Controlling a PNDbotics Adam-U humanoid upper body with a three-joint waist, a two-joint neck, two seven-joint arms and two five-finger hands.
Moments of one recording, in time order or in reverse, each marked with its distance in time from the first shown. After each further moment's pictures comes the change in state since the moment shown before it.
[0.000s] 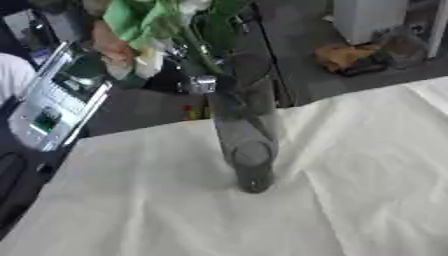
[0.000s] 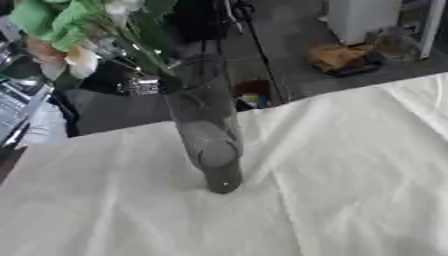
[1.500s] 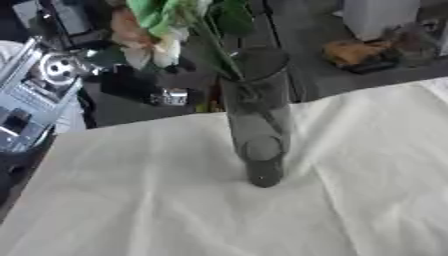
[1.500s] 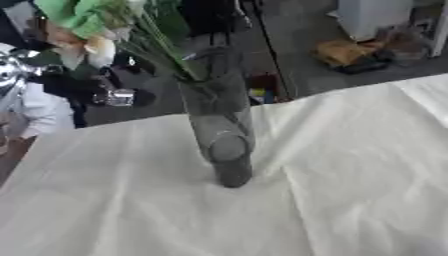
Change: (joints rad) left arm 0.113 0.093 0.028 -0.073 0.007 0.009 -0.061; right arm 0.002 0.000 -0.003 0.000 0.000 -0.006 -0.011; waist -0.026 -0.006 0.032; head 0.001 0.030
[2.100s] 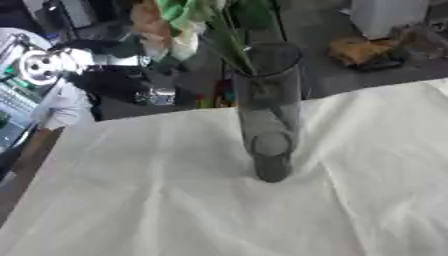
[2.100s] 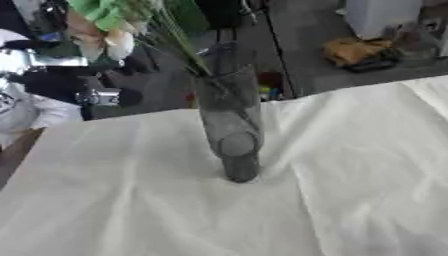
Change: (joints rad) left arm 0.057 0.045 0.002 -0.055 0.063 0.004 0.000; right arm 0.008 0.000 -0.005 0.000 -0.005 -0.008 -0.008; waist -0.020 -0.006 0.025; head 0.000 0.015
